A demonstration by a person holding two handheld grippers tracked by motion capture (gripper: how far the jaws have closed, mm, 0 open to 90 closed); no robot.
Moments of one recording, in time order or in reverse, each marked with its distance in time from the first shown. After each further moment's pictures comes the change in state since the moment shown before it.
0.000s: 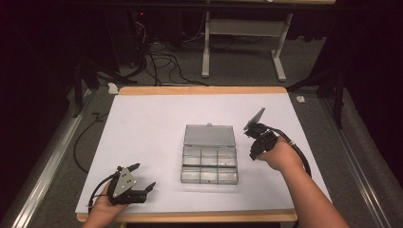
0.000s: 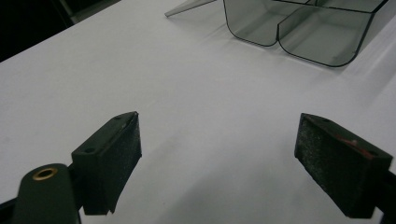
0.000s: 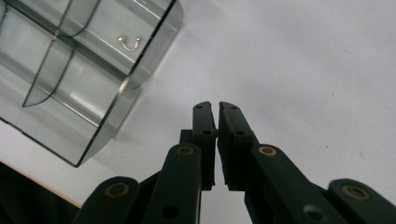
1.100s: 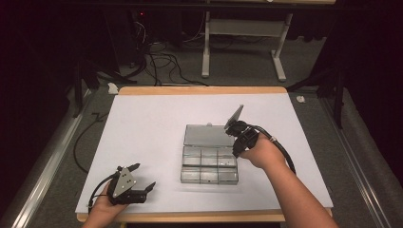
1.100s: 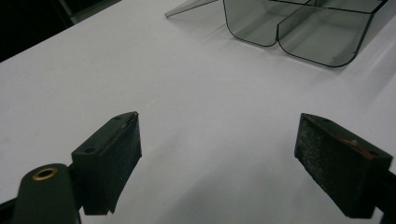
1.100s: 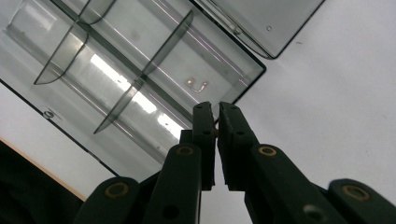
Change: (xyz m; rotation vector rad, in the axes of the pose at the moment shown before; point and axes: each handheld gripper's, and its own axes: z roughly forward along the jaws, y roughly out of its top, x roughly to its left) left arm 0.000 0.000 0.000 -0.001 -0.002 0.000; right arm 0.048 0.031 -0.006 -0.019 -0.003 -0.119
